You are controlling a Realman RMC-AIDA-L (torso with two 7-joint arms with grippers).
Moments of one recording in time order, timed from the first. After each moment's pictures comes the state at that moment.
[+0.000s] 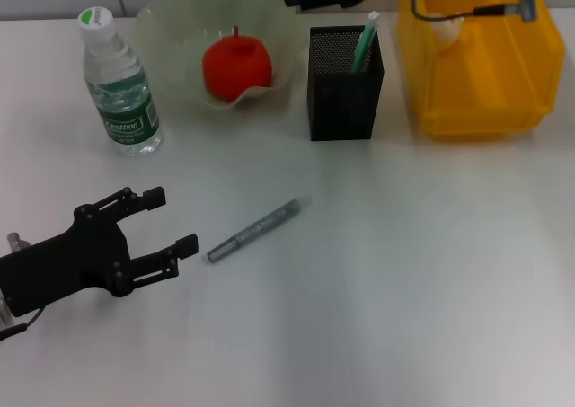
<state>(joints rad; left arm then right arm) -0.31 -2.04 0.66 0.39 1.83 1.60 -0.92 0.80 2.07 -1.10 -1.04 -2.04 -1.19 2.09</state>
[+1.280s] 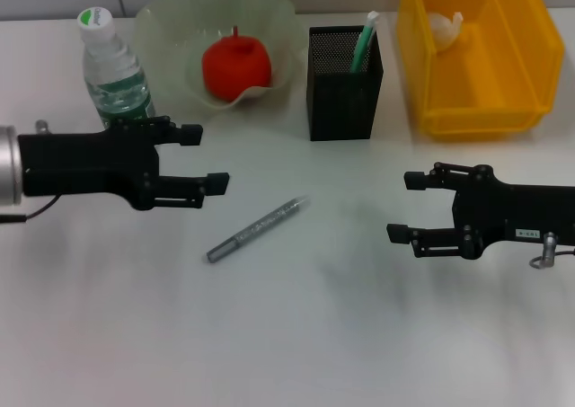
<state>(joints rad) -0.41 -2.05 0.89 0.84 1.86 1.59 -1.46 0.40 2.05 -0.99 -0.68 -1.82 -1.44 1.21</state>
